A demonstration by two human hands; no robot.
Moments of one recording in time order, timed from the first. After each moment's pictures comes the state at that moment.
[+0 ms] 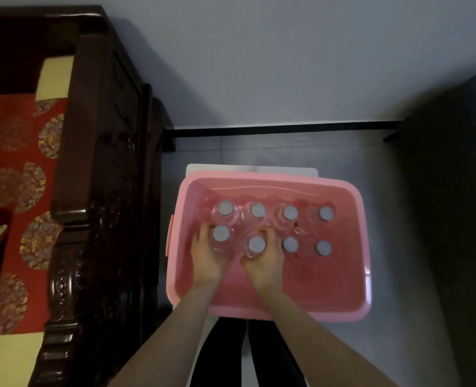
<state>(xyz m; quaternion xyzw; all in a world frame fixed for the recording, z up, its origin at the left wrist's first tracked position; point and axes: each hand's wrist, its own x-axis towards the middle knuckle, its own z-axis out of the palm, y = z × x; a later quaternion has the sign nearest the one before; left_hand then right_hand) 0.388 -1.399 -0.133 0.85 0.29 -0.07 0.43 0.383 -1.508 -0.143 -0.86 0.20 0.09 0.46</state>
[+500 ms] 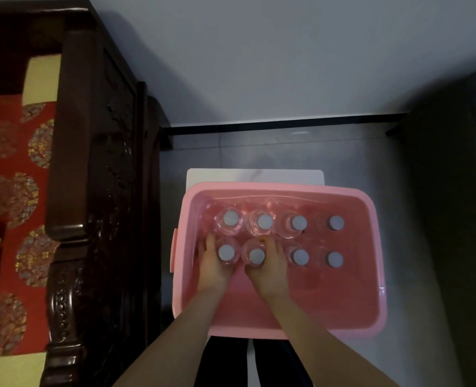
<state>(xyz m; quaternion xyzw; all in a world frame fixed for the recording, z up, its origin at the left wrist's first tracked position) 0.398 -1.387 -0.154 0.83 0.28 -0.16 0.46 0.395 -1.505 -0.158 -0.89 0.16 0.15 0.41</state>
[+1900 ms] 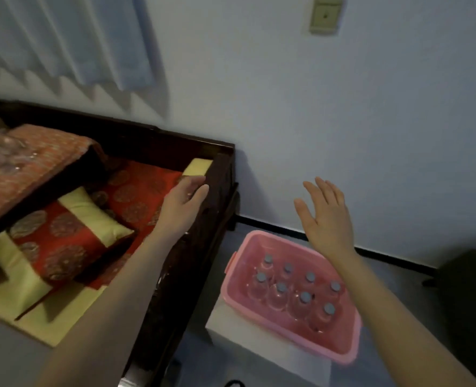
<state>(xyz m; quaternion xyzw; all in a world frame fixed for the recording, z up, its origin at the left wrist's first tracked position) 0.324 -1.279 0.171 0.83 0.18 0.21 0.49 0.417 -1.547 0.162 -0.93 -0.22 -0.09 0.27</state>
